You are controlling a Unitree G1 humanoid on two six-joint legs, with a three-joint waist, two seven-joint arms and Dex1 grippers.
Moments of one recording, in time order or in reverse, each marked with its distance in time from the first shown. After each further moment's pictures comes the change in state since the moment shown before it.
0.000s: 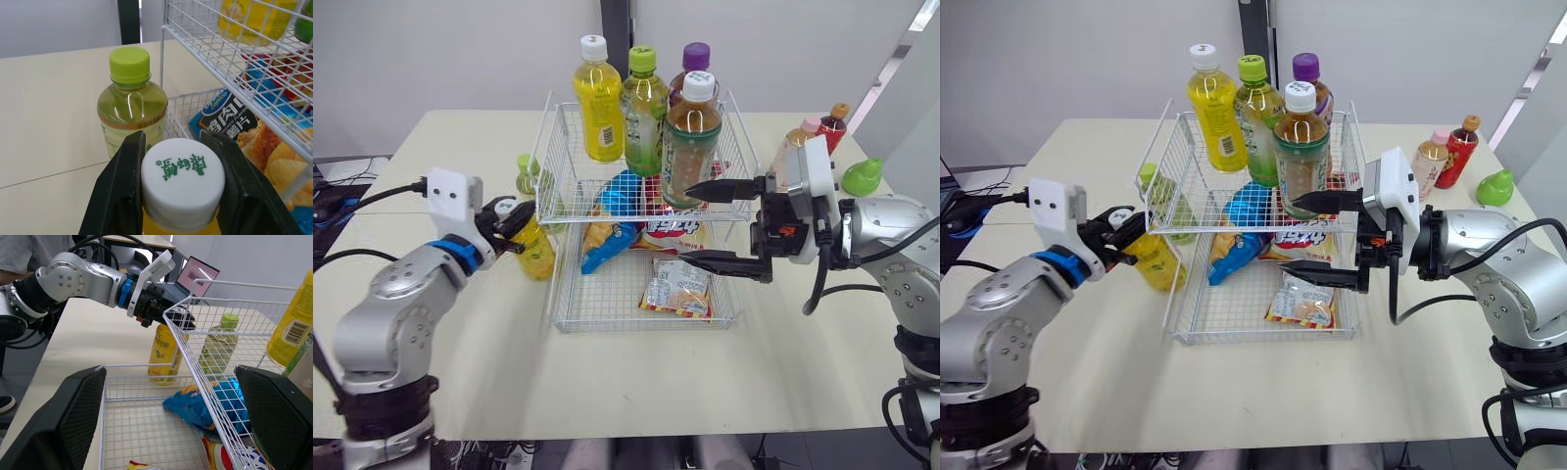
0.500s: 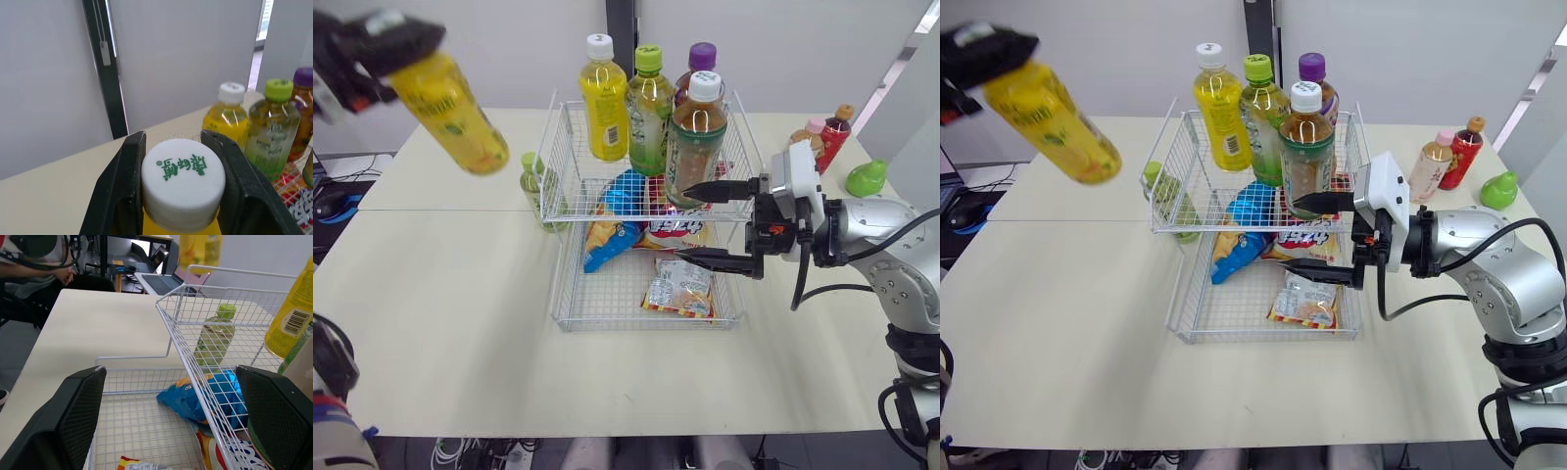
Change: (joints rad) left arm -0.772 0.457 -0.042 0.436 -0.220 0.214 -0.277; right arm -0.005 0.021 0.039 0.046 -0.073 -0.036 0.002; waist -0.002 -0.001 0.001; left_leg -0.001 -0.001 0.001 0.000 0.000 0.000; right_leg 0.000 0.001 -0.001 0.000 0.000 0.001
